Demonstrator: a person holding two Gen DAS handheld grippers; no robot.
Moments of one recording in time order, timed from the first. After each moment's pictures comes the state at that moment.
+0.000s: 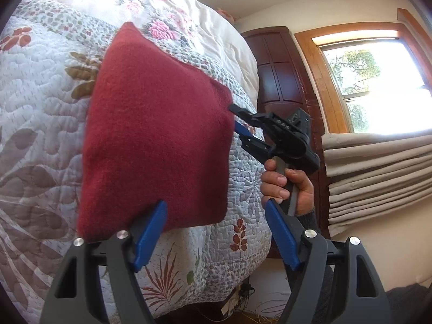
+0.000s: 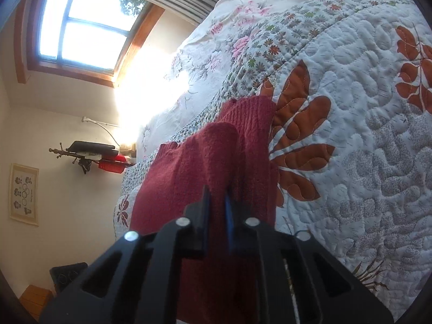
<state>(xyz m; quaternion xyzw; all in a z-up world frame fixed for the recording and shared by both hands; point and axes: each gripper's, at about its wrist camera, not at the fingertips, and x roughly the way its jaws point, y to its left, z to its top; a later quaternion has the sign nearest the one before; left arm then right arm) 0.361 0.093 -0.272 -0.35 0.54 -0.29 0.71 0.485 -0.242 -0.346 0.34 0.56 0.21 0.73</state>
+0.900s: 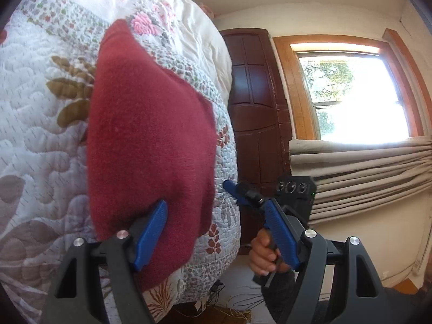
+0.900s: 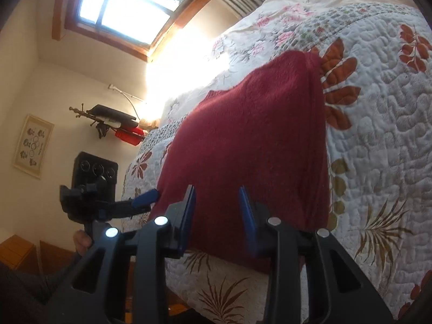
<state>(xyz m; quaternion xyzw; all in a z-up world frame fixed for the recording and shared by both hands) 0.396 0.124 -0.297 -0.42 0.51 -0.37 0.65 0.370 -0.198 -0.319 0.28 0.54 0.30 0.74</state>
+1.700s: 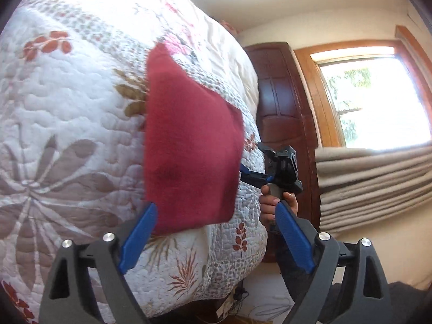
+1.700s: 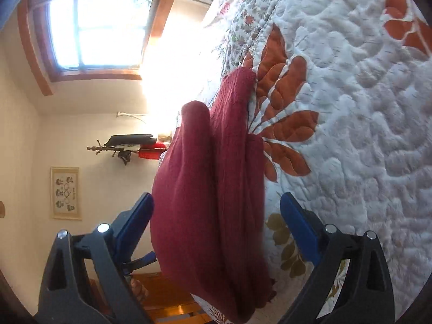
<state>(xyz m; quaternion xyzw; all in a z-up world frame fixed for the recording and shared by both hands) 0.361 0.181 -0.302 -0.42 0.54 -0.23 0.70 0.487 -0.279 -0.393 0.43 0.57 0.30 0.63</state>
